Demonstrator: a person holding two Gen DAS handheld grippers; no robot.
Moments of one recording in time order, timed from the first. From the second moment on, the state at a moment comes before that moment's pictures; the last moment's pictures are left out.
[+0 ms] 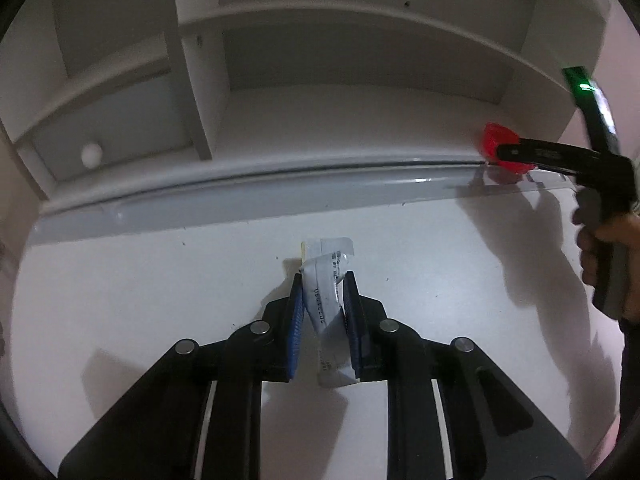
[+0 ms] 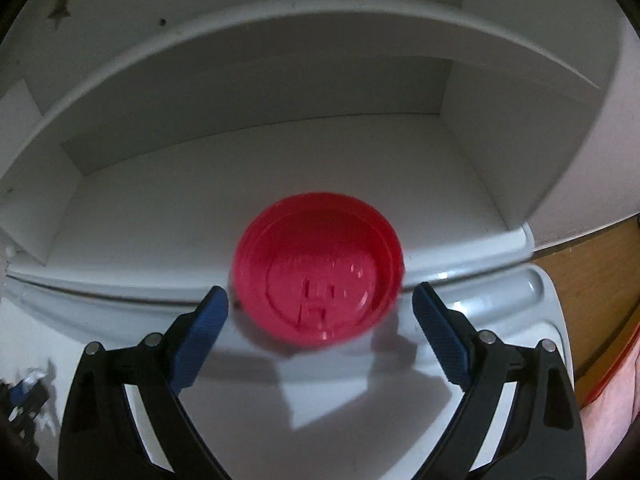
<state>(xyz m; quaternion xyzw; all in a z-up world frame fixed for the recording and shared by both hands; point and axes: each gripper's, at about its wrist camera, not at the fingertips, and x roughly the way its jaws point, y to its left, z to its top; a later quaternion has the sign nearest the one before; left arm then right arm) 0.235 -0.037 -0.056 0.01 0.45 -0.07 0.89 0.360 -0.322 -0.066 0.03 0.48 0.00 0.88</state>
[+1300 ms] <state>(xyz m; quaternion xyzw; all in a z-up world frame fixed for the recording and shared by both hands) -0.005 -0.381 -0.024 0.12 0.38 -0.46 0.79 -0.149 -0.589 -0.061 0.18 0.40 -0.22 0.87</state>
